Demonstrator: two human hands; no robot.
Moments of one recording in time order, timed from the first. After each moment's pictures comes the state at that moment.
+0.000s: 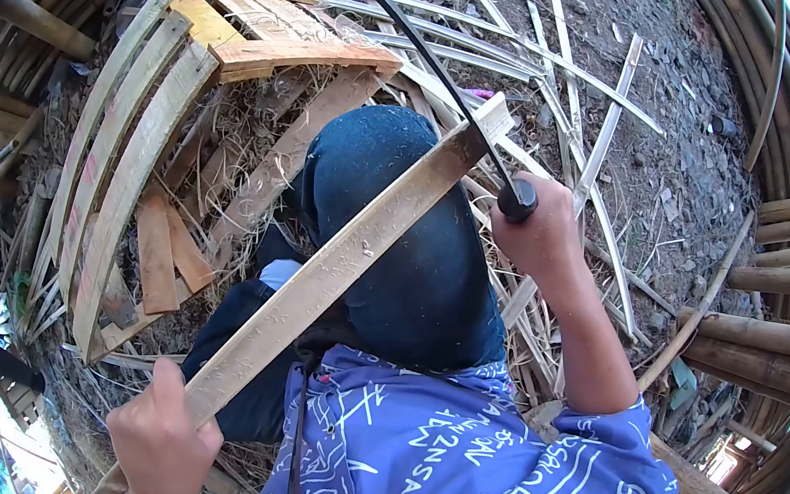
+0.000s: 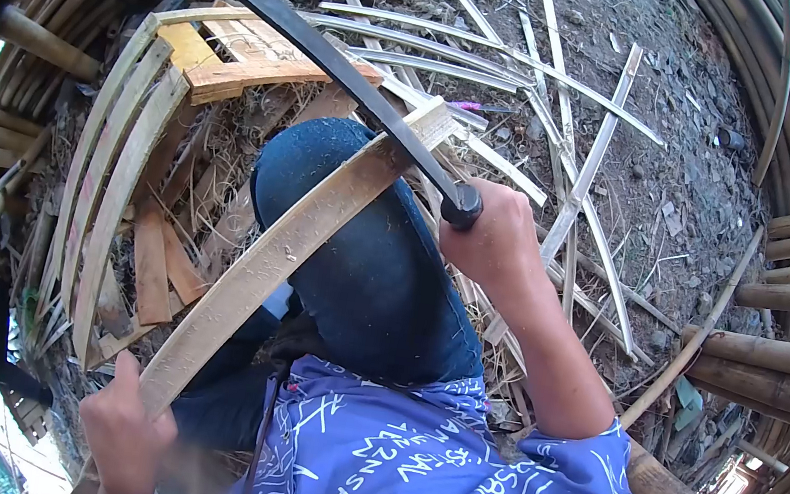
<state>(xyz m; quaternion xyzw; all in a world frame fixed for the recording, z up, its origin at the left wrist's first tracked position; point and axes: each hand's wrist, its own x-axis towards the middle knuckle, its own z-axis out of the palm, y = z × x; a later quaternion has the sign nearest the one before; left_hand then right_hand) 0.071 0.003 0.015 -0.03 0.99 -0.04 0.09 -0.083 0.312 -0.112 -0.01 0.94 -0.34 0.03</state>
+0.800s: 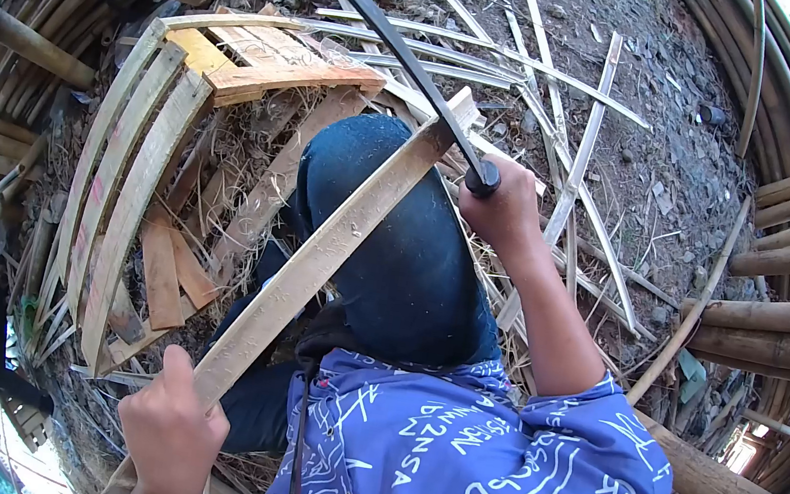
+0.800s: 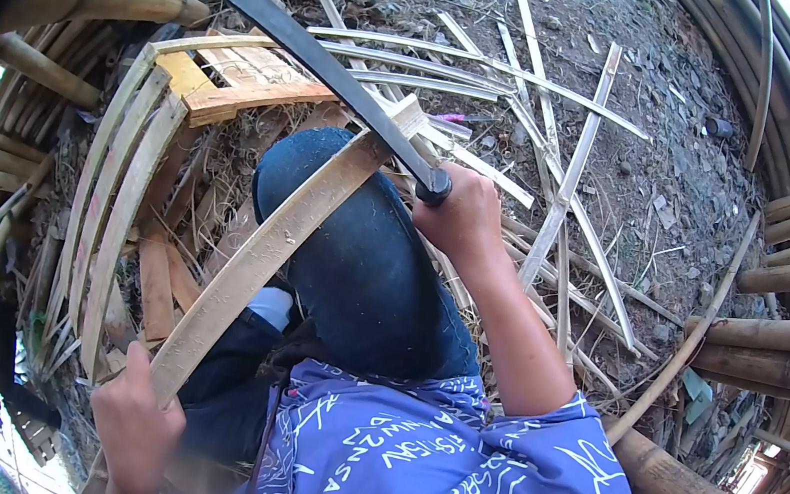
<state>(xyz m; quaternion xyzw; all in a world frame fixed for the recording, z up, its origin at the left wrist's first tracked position) 0.066 0.012 0.018 0.03 0.99 -0.10 0.09 -0.099 0.310 -0.151 0.00 0.93 -0.36 -0.06</state>
